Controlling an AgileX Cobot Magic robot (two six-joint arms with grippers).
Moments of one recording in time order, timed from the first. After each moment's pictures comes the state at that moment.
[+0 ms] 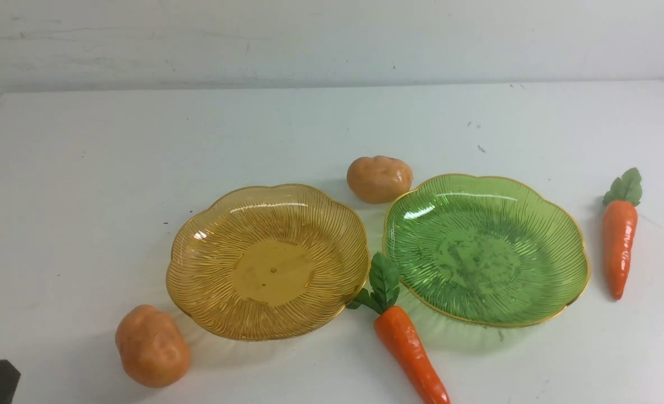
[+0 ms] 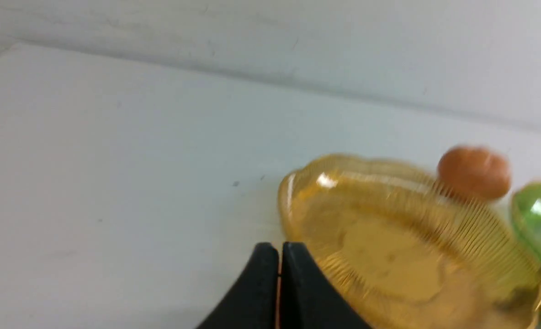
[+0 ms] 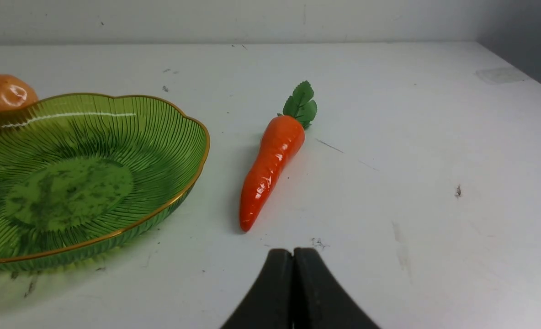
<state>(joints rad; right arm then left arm) -0.06 -0.01 0.03 -0.16 0.40 0.17 -0.08 -0.01 0.03 -0.09 0.14 -0.23</state>
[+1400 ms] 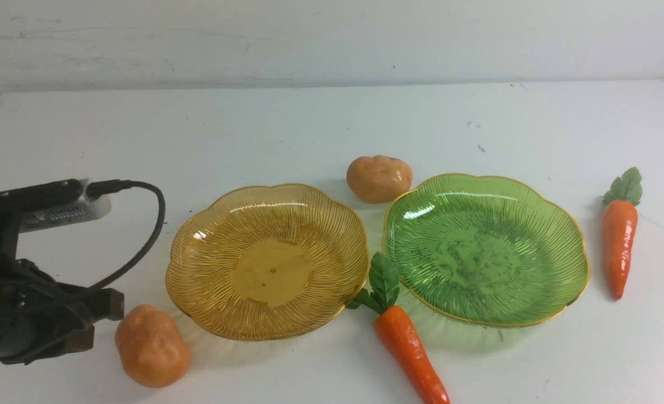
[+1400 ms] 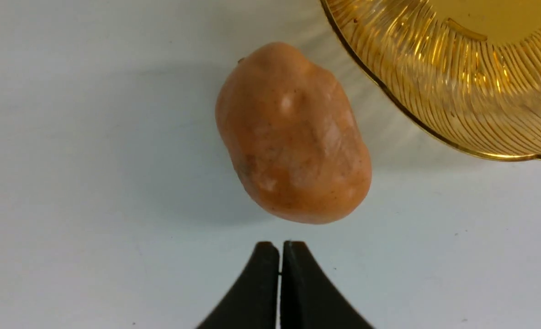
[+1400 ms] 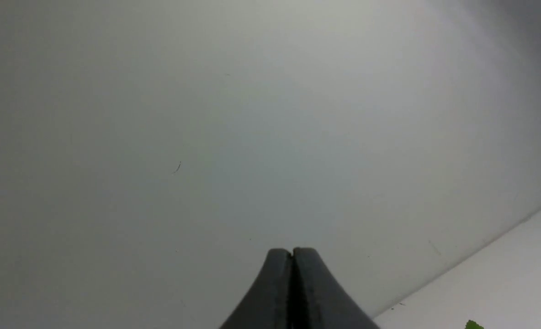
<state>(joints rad) -0.01 0.02 -0.19 0.16 0.11 0.38 -0.08 1.20 -0.80 -0.16 0.87 -0.15</state>
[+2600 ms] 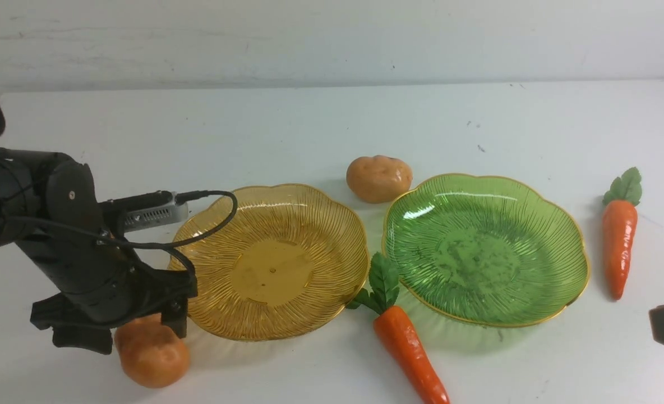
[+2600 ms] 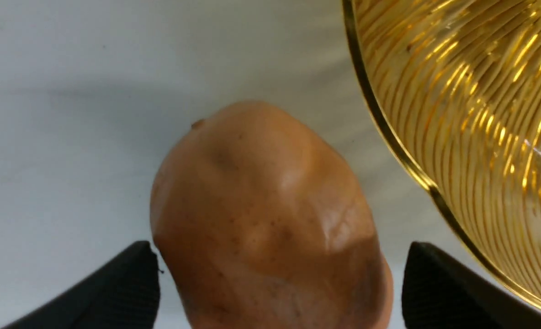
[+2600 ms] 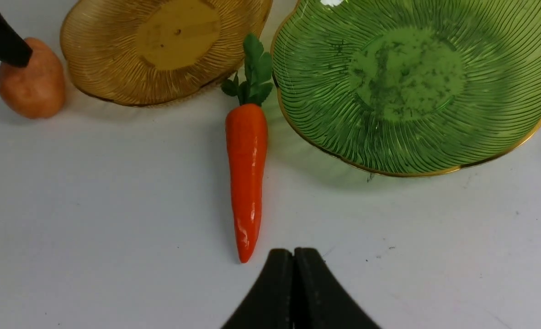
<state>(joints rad) 0.24 0.73 -0.77 0.38 1.04 -0.19 -0.17 1.63 -0.95 -0.08 0.83 -0.38</state>
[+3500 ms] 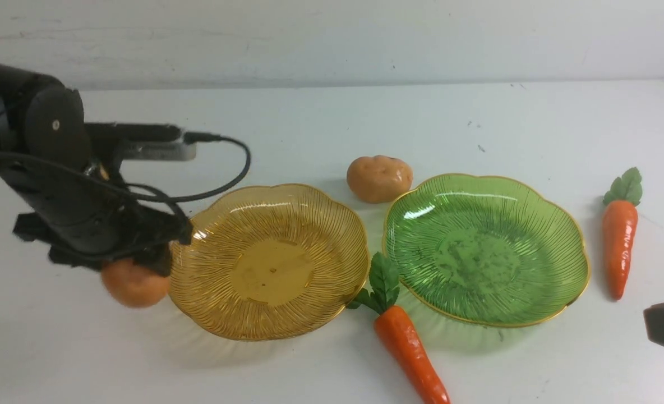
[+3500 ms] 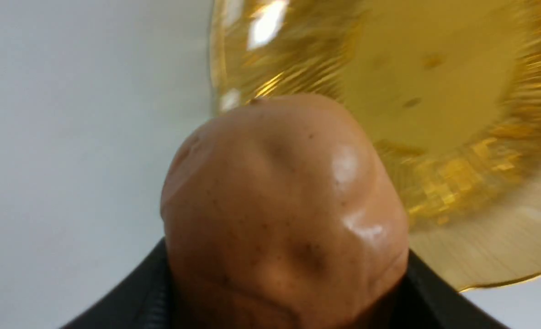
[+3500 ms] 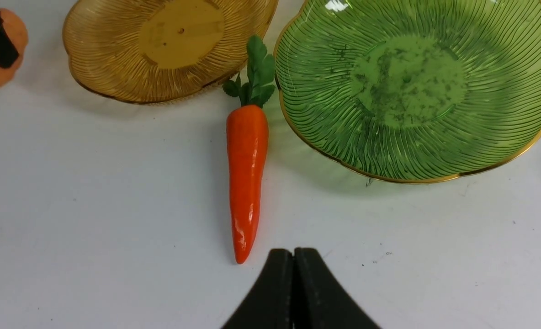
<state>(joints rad) 0.24 0.73 -0.77 0.44 1.02 -0.28 -0.27 1.53 -1.16 -0.01 0.88 -0.18</state>
